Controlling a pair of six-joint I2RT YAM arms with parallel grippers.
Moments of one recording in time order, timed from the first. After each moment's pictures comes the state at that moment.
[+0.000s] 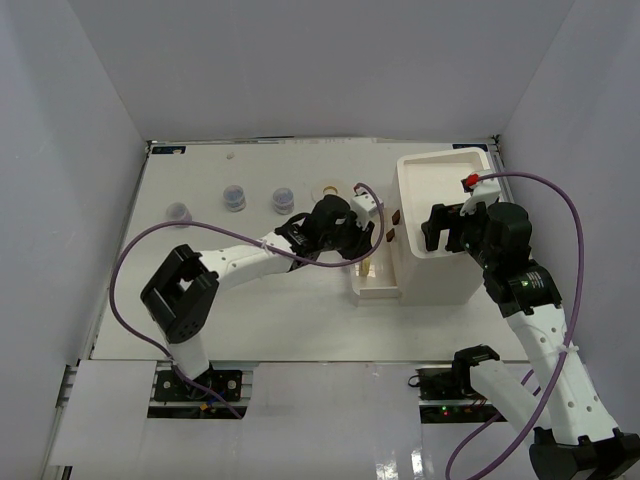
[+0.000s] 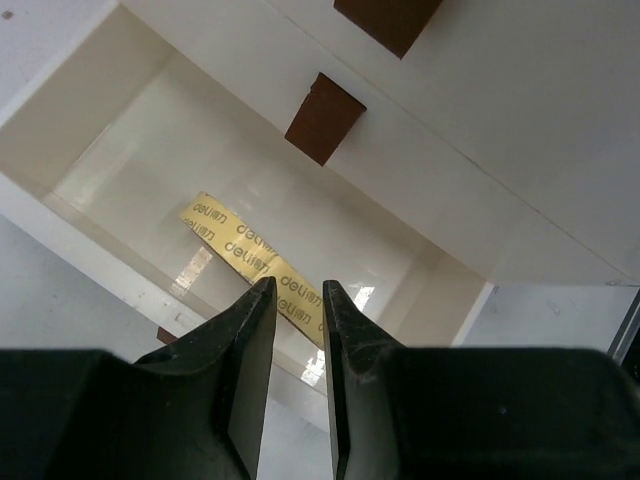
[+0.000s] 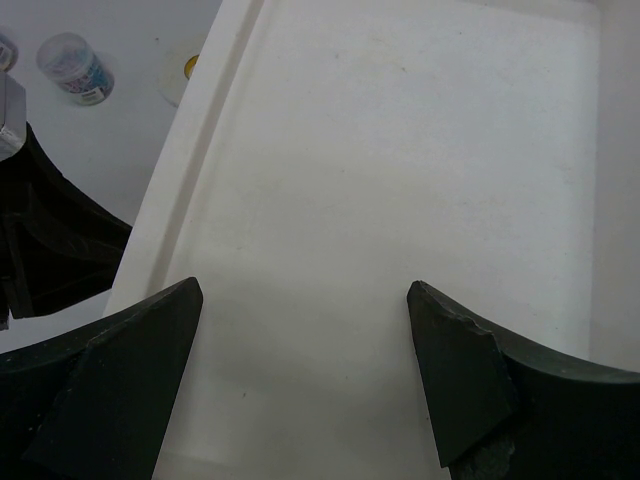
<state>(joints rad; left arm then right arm) -0.86 1.74 1.20 0.02 0.18 -0.10 0.26 0.78 0.92 -0.51 -0.05 0.03</state>
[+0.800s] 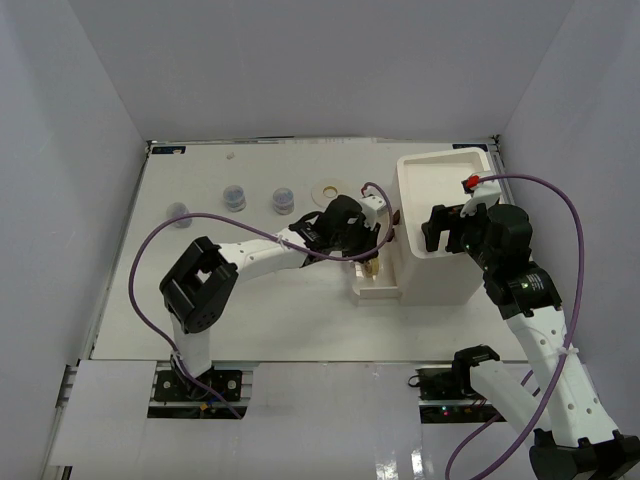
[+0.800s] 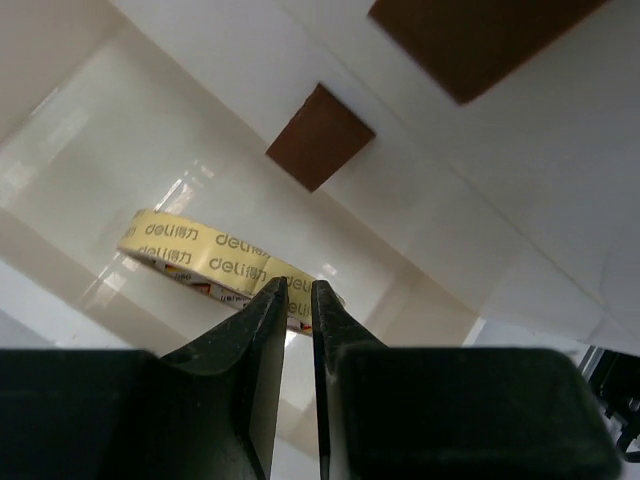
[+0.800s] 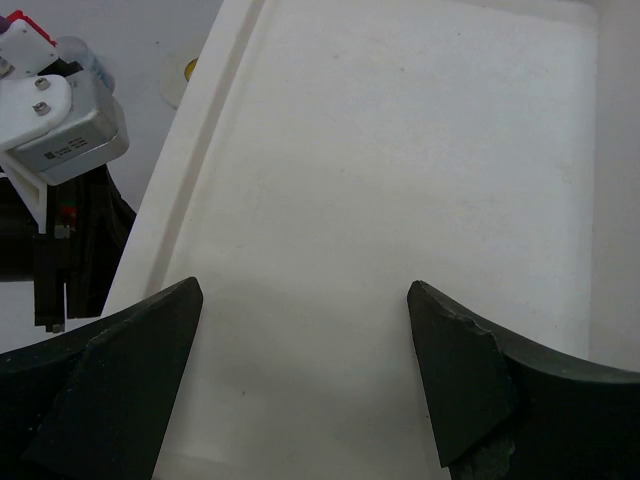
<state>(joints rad) -0.88 1.85 1.29 -0.04 0.19 -0.20 0.26 0.76 0.90 -0.50 -0.05 0.03</state>
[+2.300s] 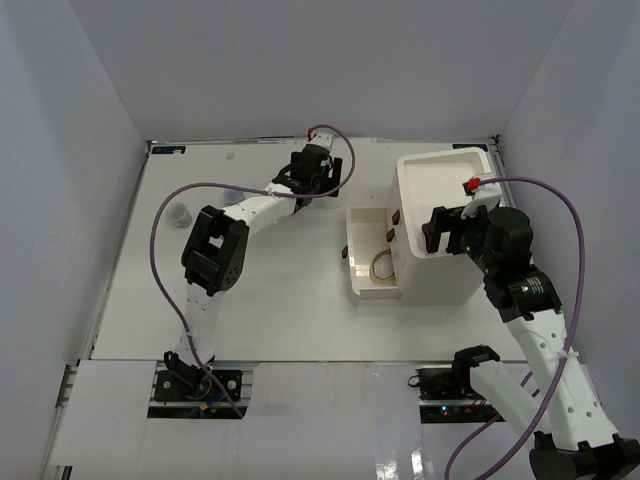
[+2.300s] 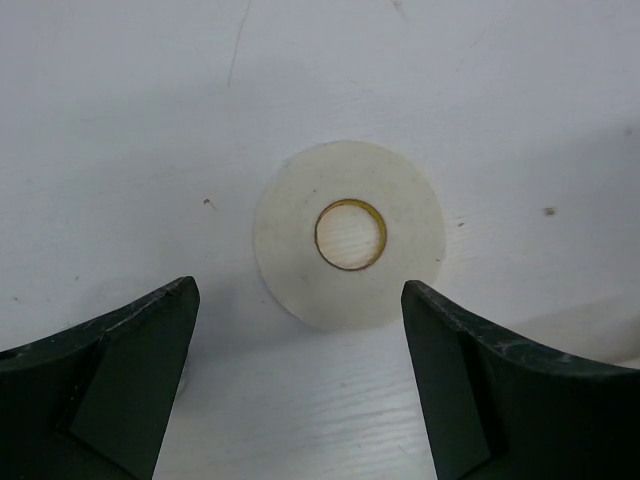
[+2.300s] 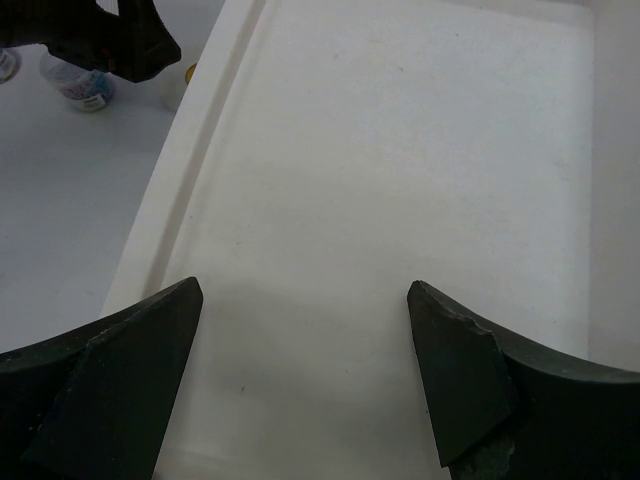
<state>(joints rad) -0.58 2.12 1.67 -0.10 -0.28 -0.20 0.26 0.74 0.89 -0.48 -0.05 0.03</state>
